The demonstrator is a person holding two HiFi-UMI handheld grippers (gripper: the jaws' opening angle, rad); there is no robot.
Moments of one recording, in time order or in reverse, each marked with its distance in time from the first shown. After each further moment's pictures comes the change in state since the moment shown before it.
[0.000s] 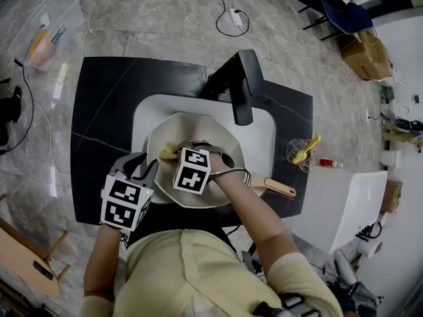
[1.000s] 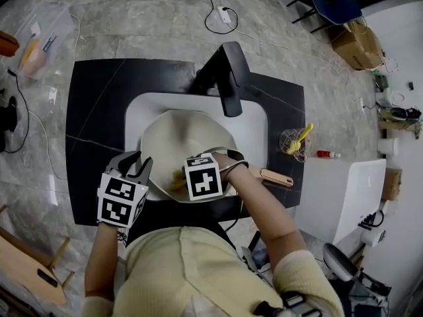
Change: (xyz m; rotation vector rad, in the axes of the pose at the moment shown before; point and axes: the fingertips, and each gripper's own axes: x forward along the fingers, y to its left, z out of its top) left arm 0.001 -0.002 -0.002 0.030 0.007 -0.001; right arm -0.056 0.091 -0.040 -0.219 0.133 0.435
